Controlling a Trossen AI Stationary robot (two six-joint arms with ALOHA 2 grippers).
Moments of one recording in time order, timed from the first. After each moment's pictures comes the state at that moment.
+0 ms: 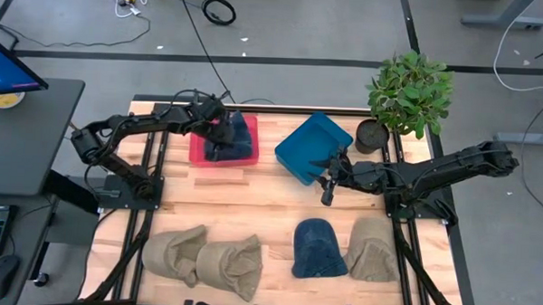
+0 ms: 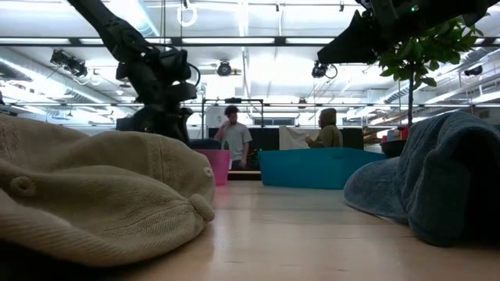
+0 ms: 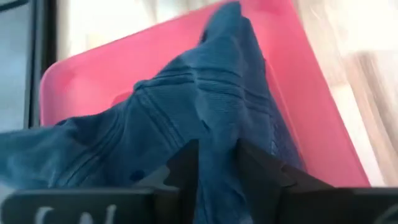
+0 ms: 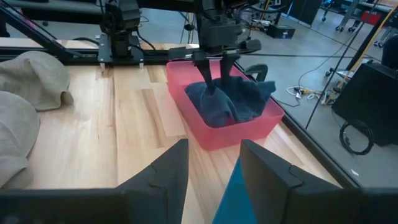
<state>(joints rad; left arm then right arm) 0.67 1.49 0.84 -0.34 0.25 0.79 0.15 1.06 0.58 0.15 0.47 0.00</state>
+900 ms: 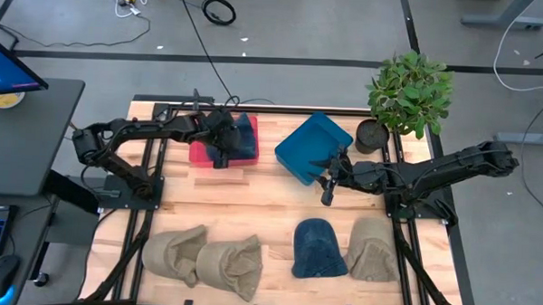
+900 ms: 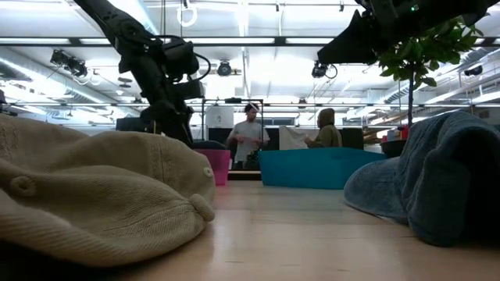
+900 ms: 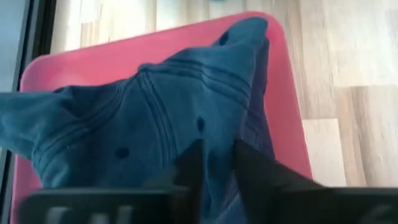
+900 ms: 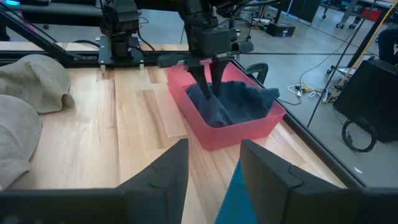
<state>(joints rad) 0.53 1.49 0.84 -0.33 0.10 0.56 0.15 1.06 0.58 0.15 0.47 0.02</state>
